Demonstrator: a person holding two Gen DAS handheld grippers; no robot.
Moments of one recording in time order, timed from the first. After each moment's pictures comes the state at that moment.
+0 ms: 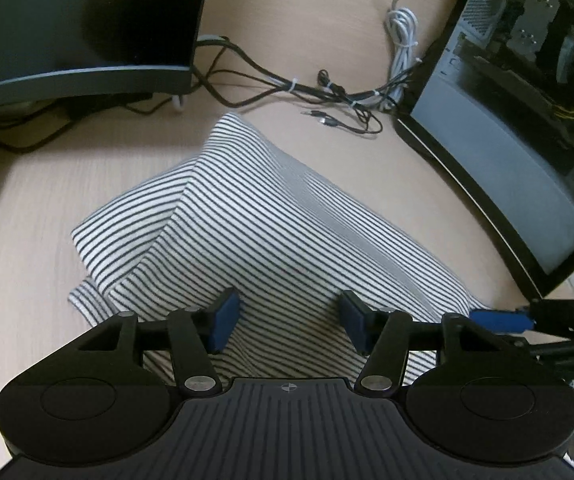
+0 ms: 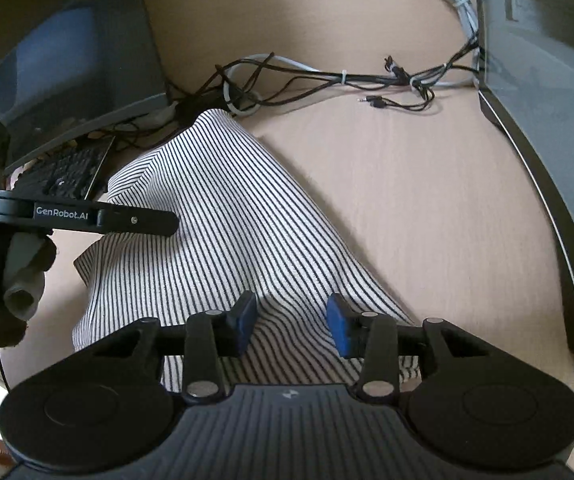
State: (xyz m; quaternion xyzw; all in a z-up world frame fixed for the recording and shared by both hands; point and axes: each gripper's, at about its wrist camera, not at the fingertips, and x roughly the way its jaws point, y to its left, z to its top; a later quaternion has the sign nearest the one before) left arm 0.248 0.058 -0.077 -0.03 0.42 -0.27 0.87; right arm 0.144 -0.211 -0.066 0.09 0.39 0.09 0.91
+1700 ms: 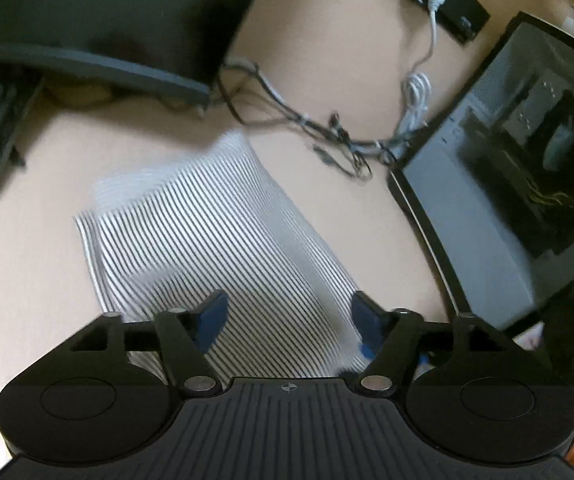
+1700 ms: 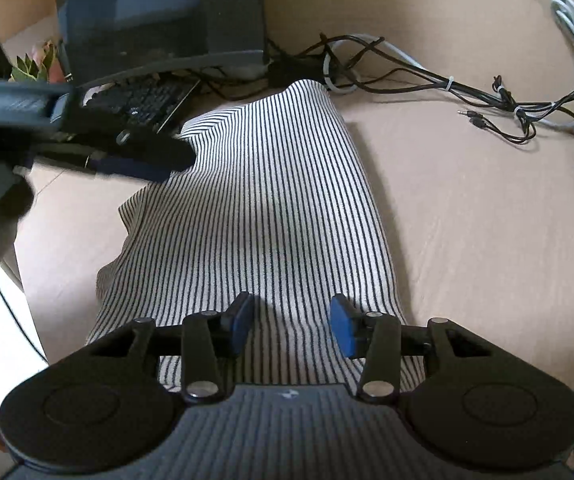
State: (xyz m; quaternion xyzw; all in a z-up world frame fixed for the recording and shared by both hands) left arm 0.186 0.059 -0.037 -0.16 0.42 -0.21 0.87; right arm 0.158 -0.203 -0.067 -0.01 0.40 0.24 0.88
